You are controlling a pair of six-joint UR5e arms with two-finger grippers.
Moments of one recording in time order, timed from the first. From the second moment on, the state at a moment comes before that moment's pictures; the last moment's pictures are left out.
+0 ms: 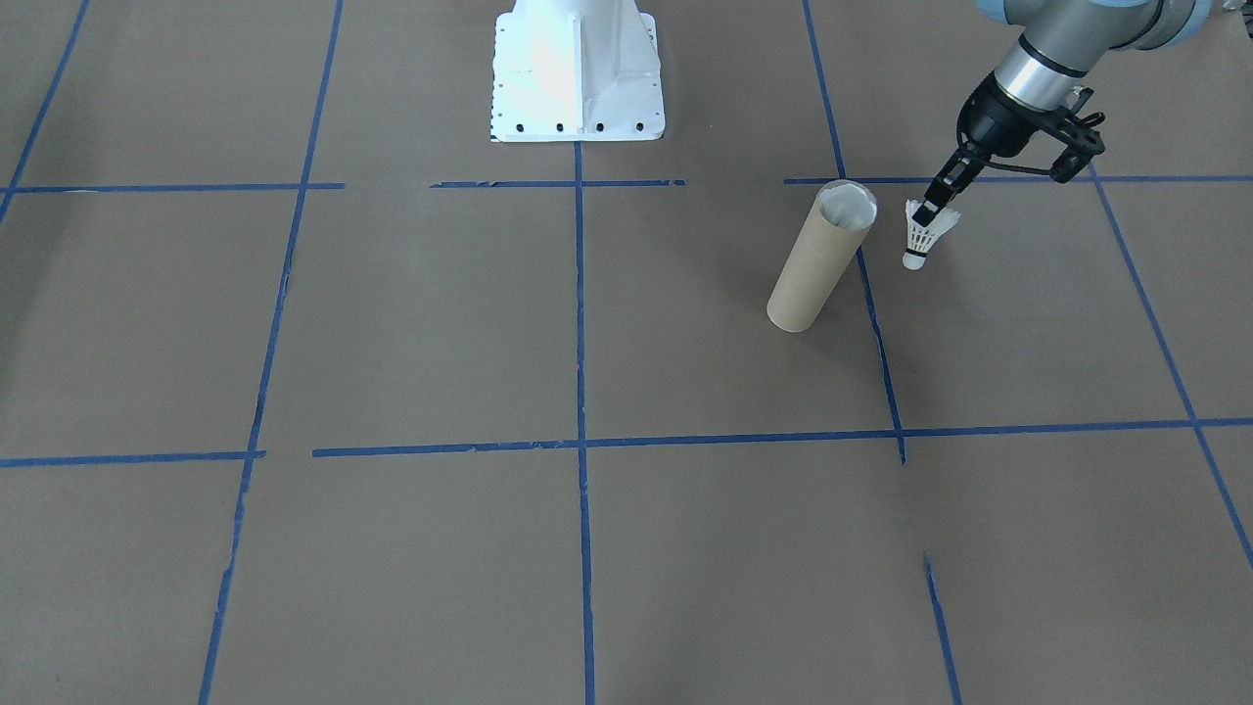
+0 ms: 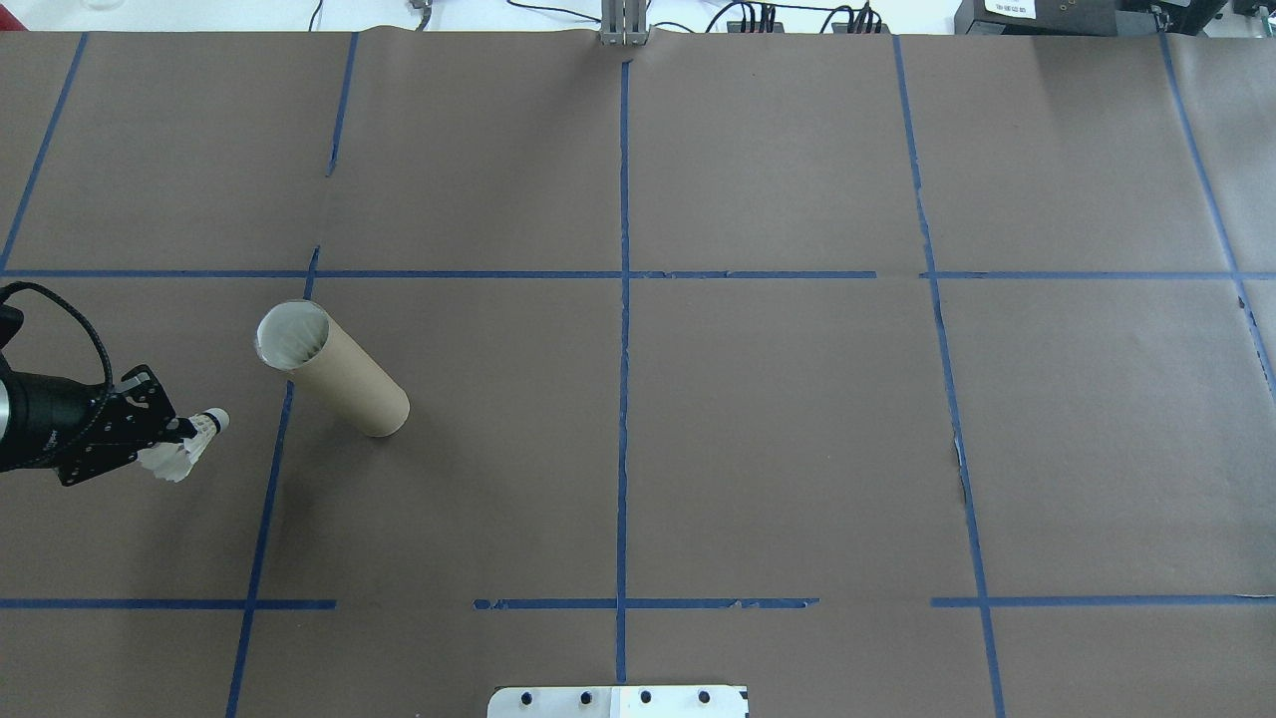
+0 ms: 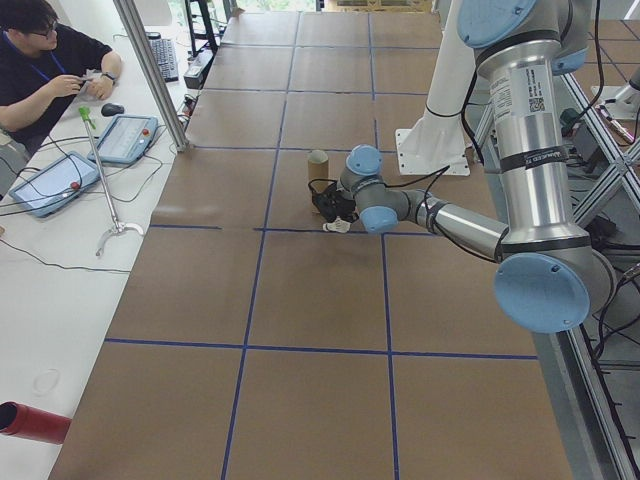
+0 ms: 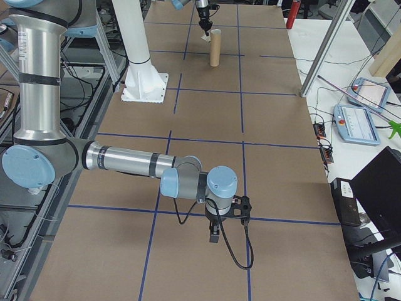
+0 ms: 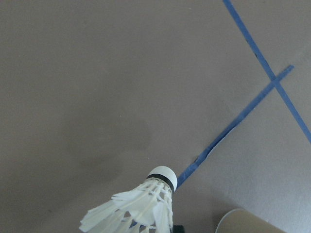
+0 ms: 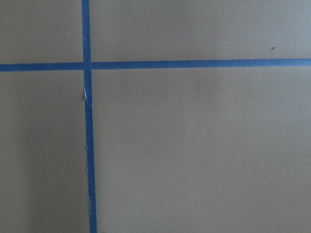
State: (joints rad) left arm -0.72 -1.33 -2.06 -2.34 -2.00 -1.89; right arm 1.61 -1.65 1.56 -1.53 2.27 -0.02
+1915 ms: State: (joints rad) left arm -0.96 -2.27 -2.20 -0.66 -2.10 -1.02; right arm 1.61 -1.65 1.56 -1.53 2.27 -0.02
